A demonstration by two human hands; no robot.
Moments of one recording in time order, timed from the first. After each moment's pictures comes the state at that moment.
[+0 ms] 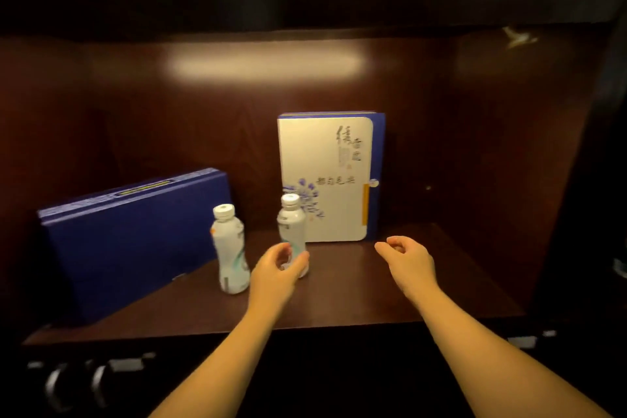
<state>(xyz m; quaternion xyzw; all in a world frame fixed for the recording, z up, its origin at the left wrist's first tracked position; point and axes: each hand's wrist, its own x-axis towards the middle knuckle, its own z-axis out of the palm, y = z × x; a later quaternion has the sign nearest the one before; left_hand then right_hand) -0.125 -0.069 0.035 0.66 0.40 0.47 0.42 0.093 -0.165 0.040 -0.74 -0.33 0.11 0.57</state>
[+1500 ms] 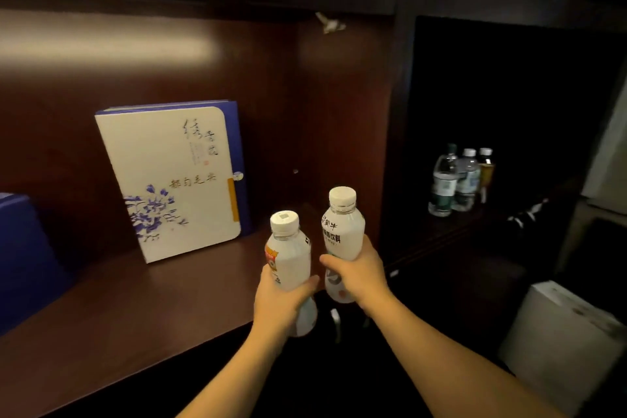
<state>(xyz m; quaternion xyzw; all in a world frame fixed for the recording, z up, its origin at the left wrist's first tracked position) 0.039 -0.188 -0.006 0.68 0.23 0.36 0.59 0.155 -0.294 0.015 -0.72 -0.22 0.06 0.65</state>
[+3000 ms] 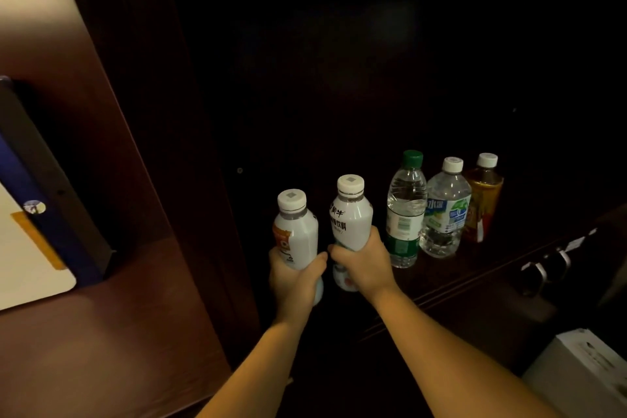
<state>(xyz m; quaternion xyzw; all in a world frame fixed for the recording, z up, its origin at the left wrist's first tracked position) 0.456 -0.249 -0.043 0.62 0.34 0.45 0.55 0.563 -0.325 -0.037 -0.68 -0.30 0.13 0.66</state>
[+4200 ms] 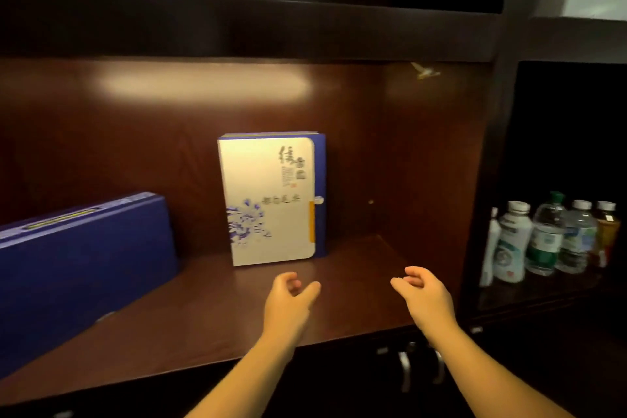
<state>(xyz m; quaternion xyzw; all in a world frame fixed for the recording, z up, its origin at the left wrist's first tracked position) -0.034 -0.133 0.032 0.65 0.39 0.41 0.51 0.164 -0.267 0.022 -0.76 -0.26 0.09 0.59</state>
